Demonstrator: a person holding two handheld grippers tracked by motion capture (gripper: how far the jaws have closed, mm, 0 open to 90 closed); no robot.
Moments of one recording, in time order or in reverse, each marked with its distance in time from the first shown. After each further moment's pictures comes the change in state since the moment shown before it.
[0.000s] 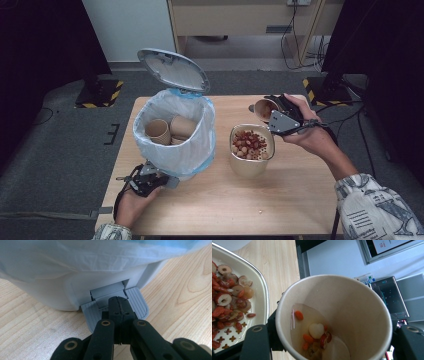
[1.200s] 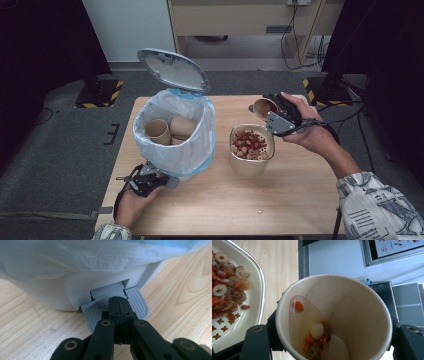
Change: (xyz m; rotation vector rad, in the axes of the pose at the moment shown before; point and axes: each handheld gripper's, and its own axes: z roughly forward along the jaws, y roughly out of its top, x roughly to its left) left arm 0.000 0.000 0.000 0.001 0.001 0.002; right arm -0.005 0.011 -0.002 0.040 0.001 -0.123
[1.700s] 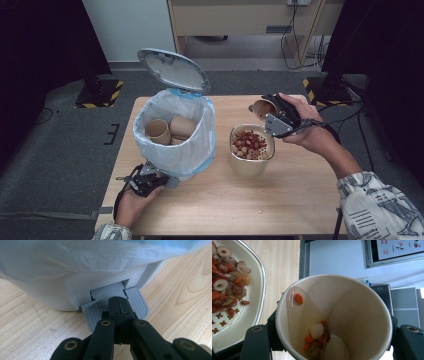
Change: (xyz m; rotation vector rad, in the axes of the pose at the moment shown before) left arm 0.000 0.000 0.000 0.000 0.000 0.000; right arm 0.001 0.004 0.000 0.015 0.008 -0.069
